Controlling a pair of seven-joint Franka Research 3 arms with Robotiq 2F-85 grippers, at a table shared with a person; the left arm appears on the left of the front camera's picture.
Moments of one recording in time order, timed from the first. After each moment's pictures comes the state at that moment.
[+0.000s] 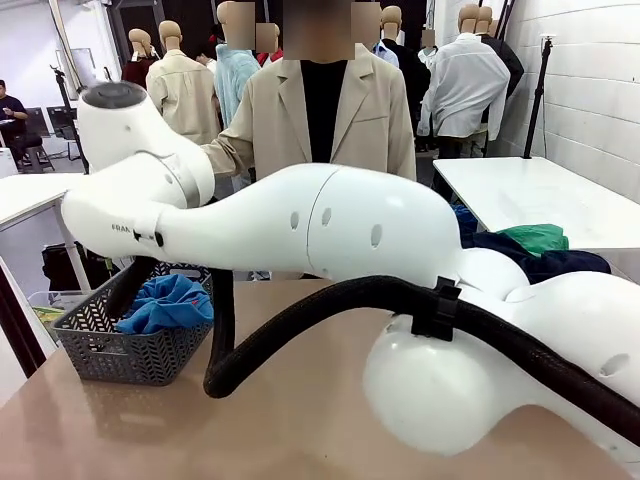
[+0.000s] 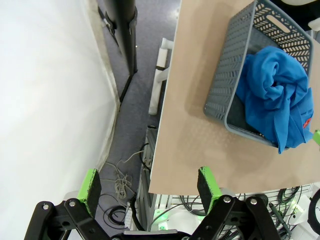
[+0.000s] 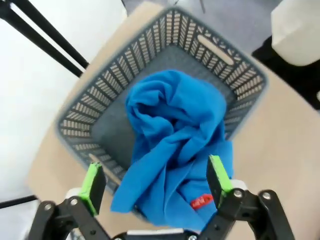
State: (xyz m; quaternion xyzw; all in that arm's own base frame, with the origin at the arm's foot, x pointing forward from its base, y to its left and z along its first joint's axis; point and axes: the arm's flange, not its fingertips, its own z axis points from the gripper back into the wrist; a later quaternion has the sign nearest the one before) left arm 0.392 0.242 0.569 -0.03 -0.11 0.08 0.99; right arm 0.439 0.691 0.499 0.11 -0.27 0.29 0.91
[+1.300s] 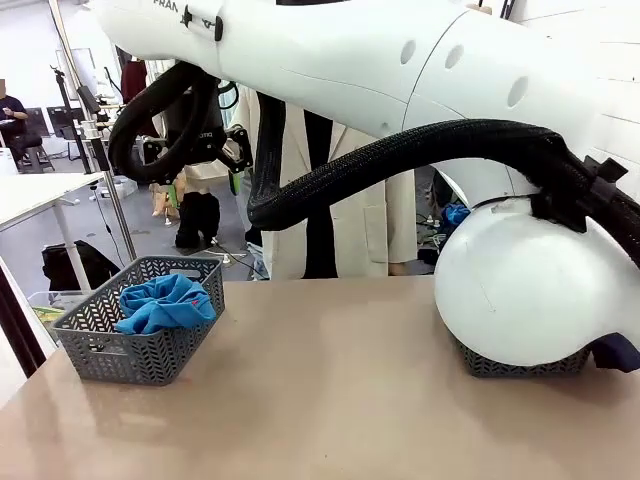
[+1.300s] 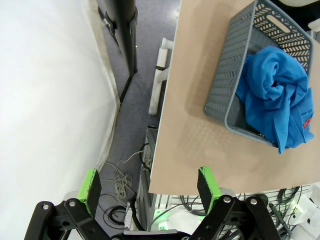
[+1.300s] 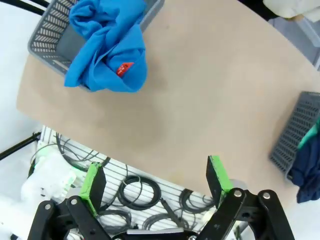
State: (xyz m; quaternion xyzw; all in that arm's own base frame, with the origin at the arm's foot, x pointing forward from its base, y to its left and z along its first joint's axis) left arm 0.392 0.242 0.568 -0.03 -0.11 0.08 0.99; right arm 0.414 0.559 0.653 0.02 -0.10 0.24 0.97
